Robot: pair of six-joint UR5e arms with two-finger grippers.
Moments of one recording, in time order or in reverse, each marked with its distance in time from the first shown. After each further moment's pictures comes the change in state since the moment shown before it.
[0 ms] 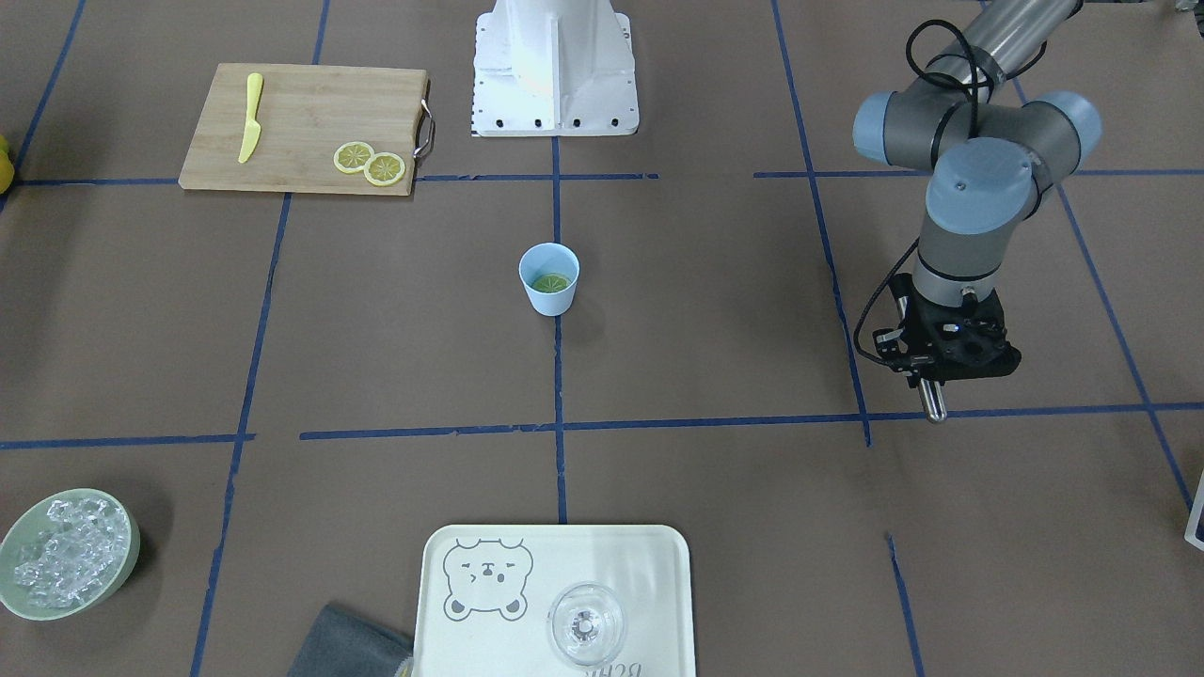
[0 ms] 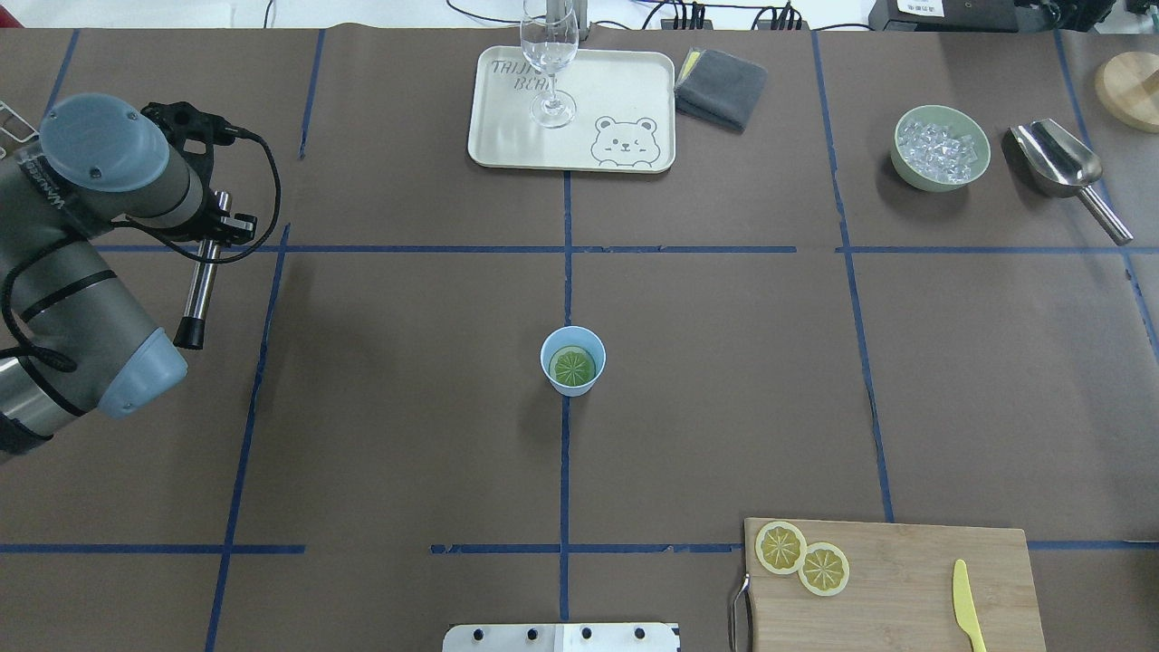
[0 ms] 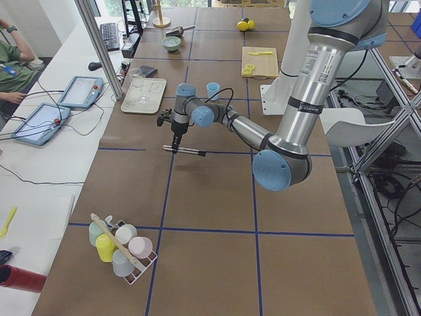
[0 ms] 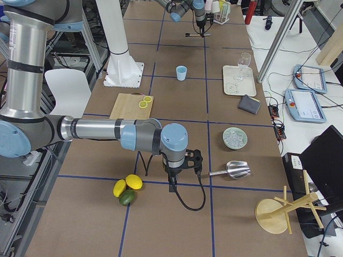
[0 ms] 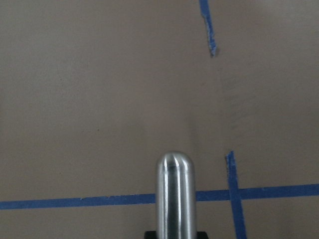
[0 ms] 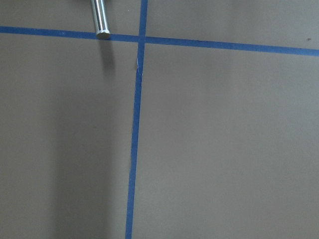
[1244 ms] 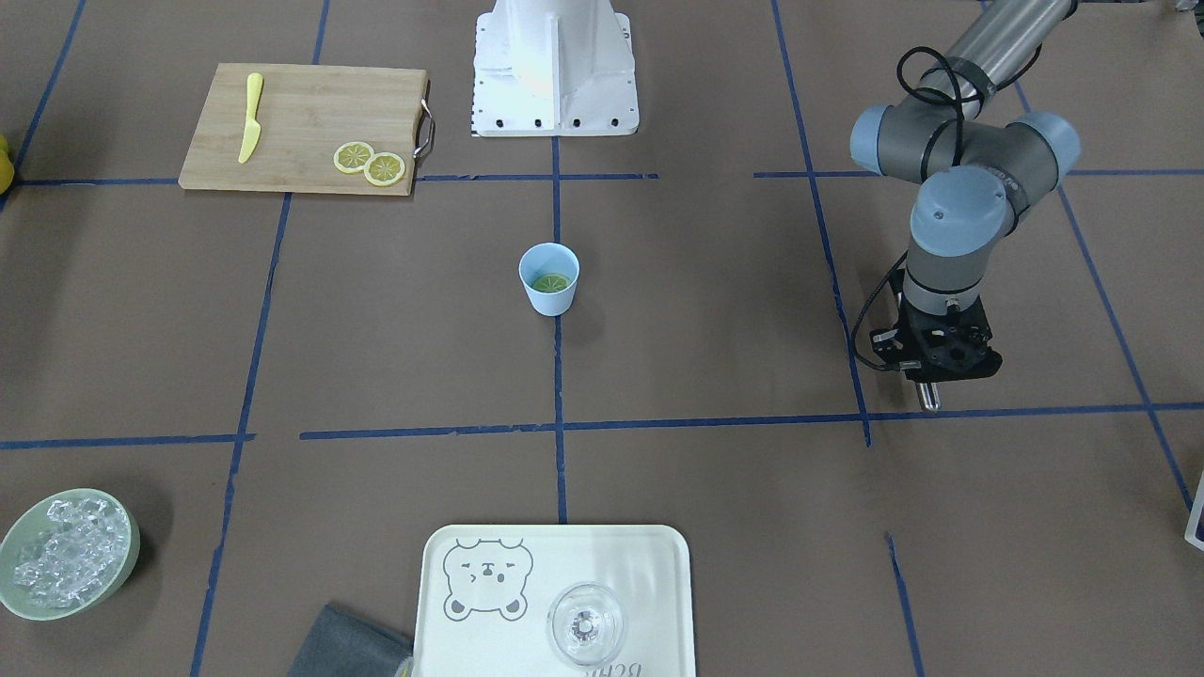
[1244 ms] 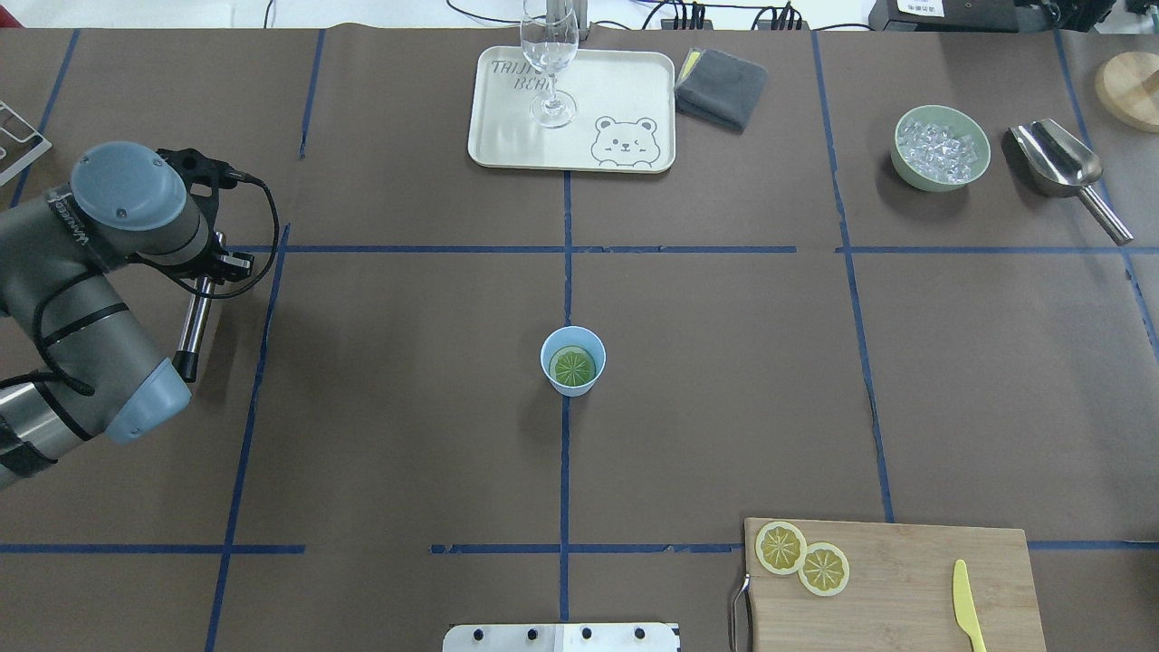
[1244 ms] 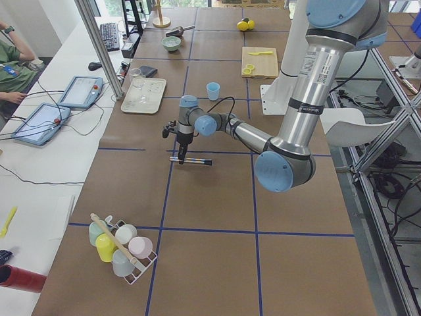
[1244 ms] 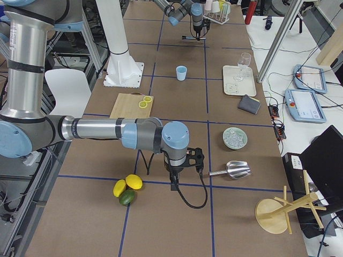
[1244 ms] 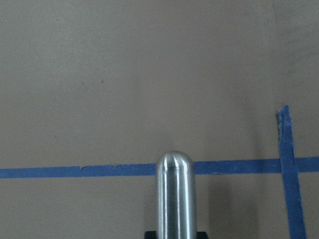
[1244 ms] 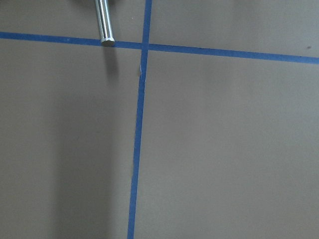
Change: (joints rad) left arm 0.046 0.031 0.037 -0.004 0.001 -0.009; right arm 0.000 0.009 0.005 0.001 0.000 0.002
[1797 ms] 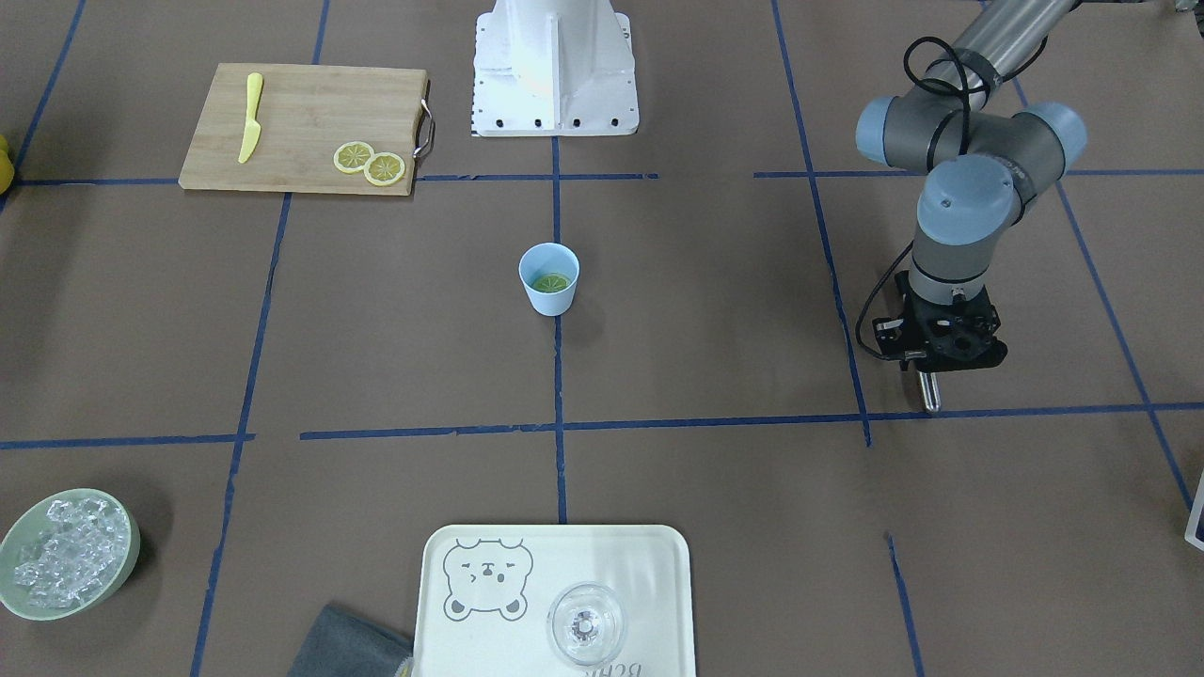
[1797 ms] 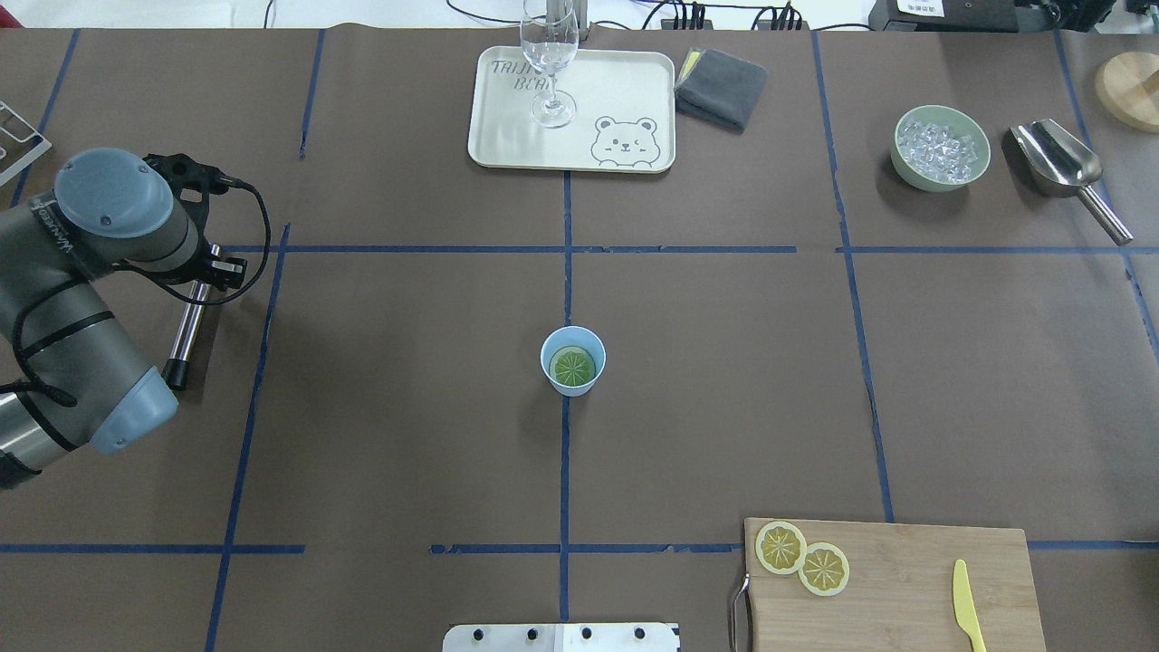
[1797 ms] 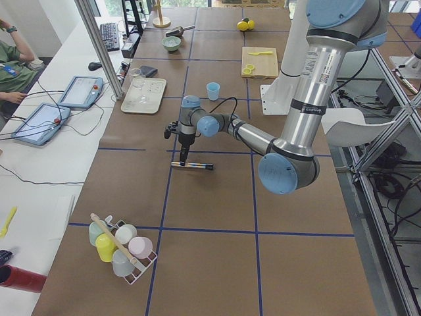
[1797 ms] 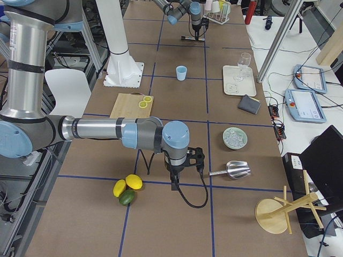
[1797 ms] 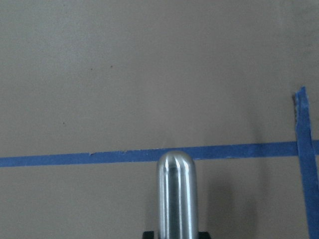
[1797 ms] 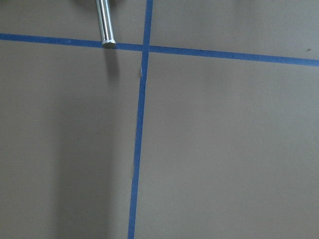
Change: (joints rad) left arm 0.001 0.033 -0.057 0.001 -0.002 0.007; right arm 0.000 0.002 0.000 0.000 0.000 0.000
